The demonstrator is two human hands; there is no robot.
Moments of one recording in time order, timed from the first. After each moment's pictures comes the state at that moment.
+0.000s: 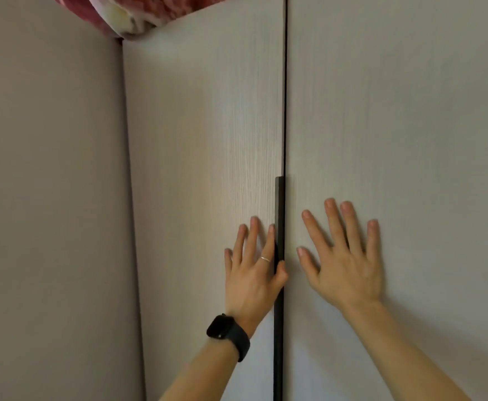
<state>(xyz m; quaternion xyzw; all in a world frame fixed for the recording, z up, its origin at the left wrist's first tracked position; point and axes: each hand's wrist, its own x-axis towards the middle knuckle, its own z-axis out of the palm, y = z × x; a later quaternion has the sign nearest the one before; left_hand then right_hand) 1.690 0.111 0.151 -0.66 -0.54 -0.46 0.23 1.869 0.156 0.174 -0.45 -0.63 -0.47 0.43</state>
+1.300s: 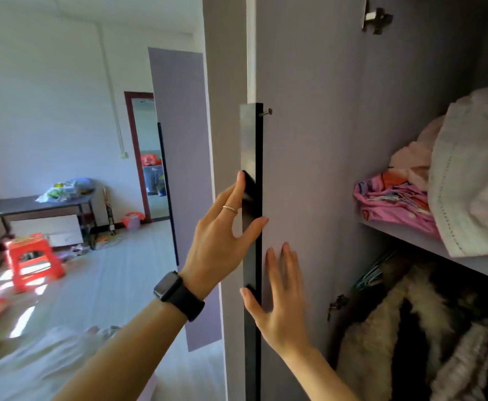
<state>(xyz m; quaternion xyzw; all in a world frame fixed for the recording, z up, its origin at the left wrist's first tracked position) 1.479 -0.199 0.147 -0.49 -0.68 -0.44 0.33 1.547 -0.083 0.002 -0.09 -0.84 0.20 0.50</state>
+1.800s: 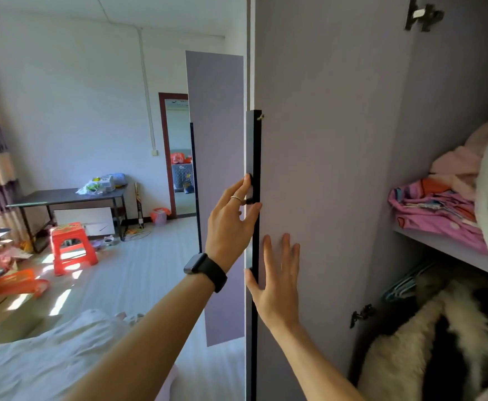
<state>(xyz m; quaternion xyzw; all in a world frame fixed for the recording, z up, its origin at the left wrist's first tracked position) 1.433 -0.203 0.145 -0.37 -0.72 -0.51 0.30 1.485 -0.110 0.008 -0.10 -0.85 0.24 0.45</state>
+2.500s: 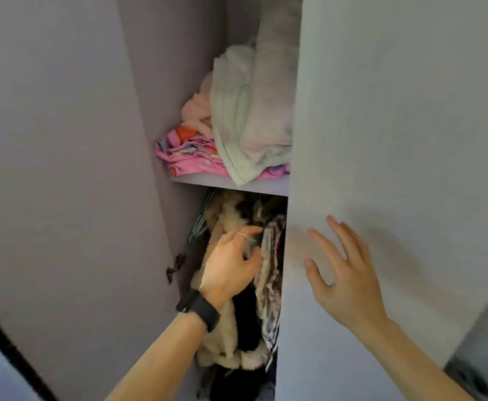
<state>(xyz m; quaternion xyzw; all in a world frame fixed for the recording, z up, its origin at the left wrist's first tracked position) 1.643 0.002 0.018 -0.68 -0.61 -0.39 -0.06 1.871 0.014 -0.004 -0.43 -0.77 -0.09 0.47</state>
